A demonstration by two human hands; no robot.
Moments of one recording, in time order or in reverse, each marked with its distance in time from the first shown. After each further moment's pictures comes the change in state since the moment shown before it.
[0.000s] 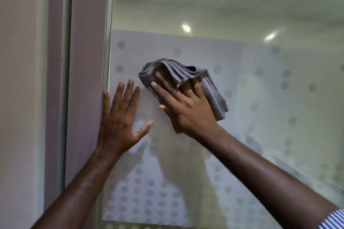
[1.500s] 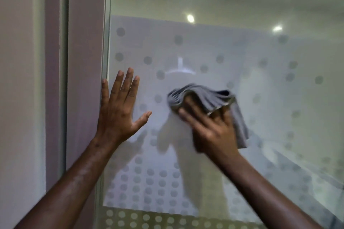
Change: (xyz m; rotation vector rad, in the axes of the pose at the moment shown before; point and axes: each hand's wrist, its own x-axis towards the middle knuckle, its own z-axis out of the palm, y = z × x) left_hand -0.003 -0.002 -0.001 -0.036 -0.005 -0.002; right_hand -0.101 0.002 0.003 0.029 0.100 0.147
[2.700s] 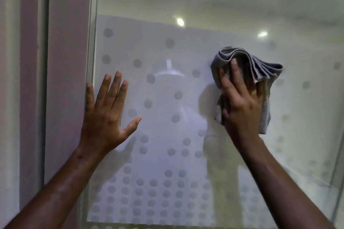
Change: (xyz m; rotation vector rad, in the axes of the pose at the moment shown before) left_hand -0.001 -0.001 0.005 -0.005 0.029 0.006; right_hand 0.044 0.071 -0.015 0.022 0.115 0.319
